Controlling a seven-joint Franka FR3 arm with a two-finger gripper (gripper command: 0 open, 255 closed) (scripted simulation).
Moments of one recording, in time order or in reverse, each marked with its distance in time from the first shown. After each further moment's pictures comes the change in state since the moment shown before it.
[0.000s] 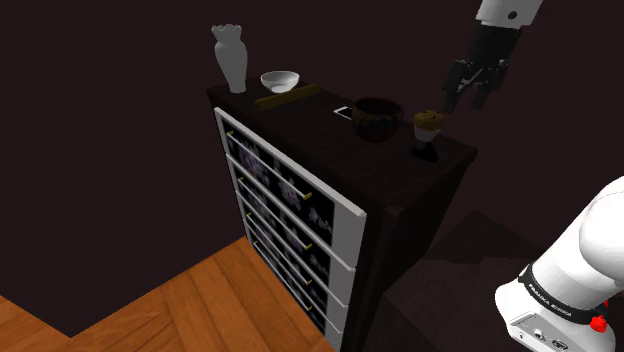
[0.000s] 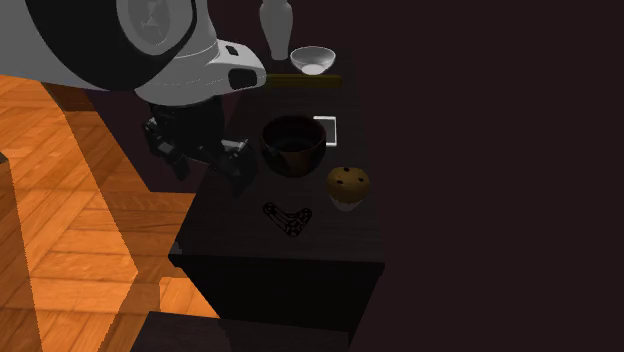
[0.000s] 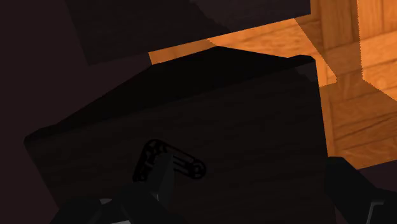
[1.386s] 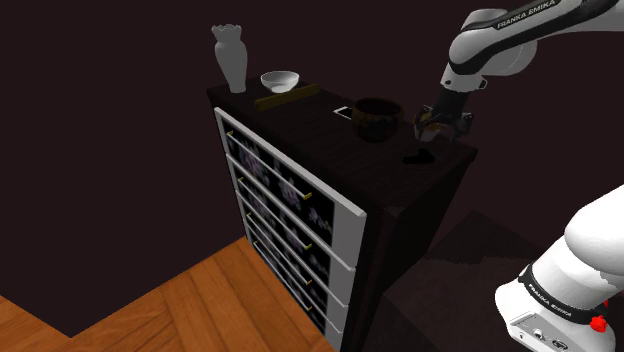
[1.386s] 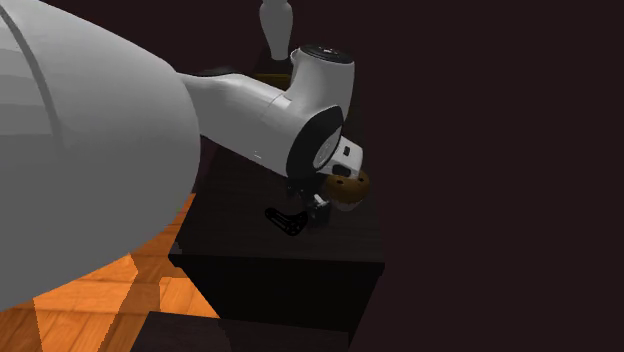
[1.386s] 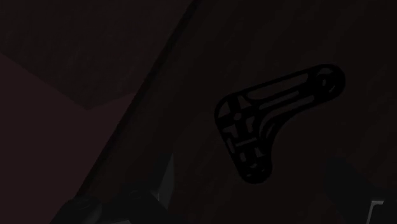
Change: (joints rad) arm -0.214 0.452 -0.078 -0.070 0.038 0.460 0.379
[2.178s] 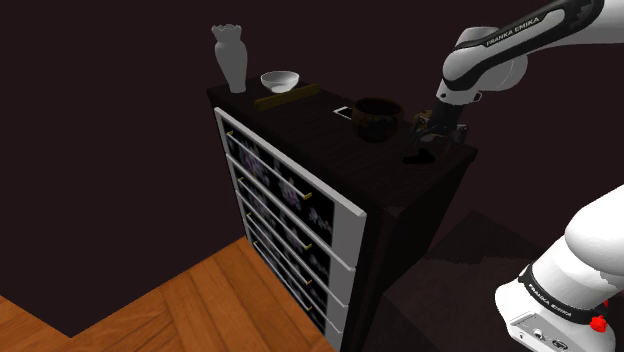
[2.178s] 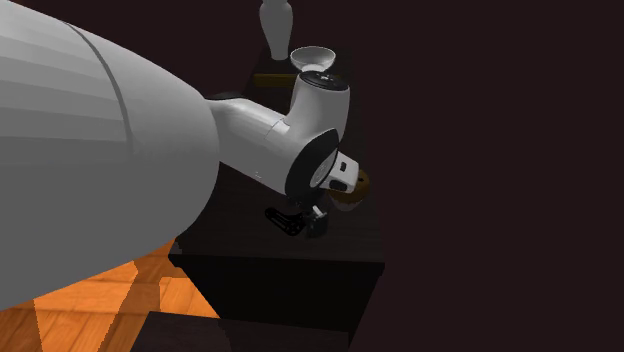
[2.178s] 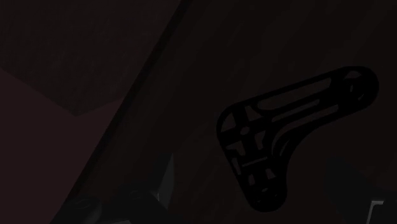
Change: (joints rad) arm 0.005 0.045 0.000 -0.053 0.014 0.098 -0.007
